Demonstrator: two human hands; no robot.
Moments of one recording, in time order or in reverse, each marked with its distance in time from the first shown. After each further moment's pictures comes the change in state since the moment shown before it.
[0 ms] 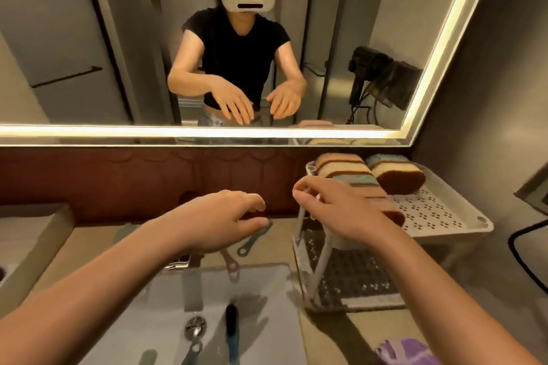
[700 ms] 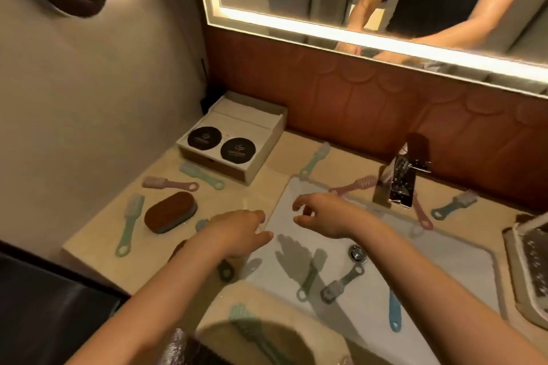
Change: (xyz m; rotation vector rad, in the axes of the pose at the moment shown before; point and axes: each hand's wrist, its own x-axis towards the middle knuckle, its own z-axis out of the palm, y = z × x) left_hand -0.271 -0.221 0.130 -0.256 -0.235 -0.799; right_hand 0.040 -0.245 0.299 -0.158 -0.780 -0.344
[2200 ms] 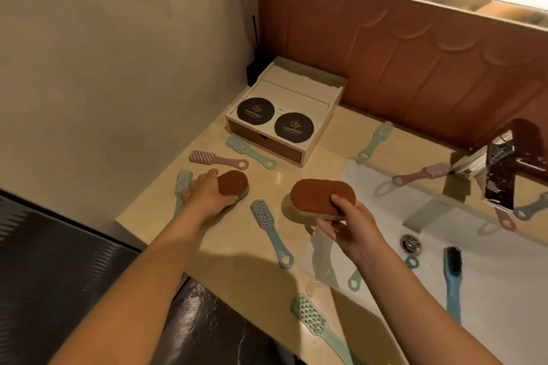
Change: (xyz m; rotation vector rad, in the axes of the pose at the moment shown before) left_hand 0.069 -0.217 0.043 -0.365 0.329 -0.455; right_hand 0.076 -0.057 0.098 1.805 0.396 0.568
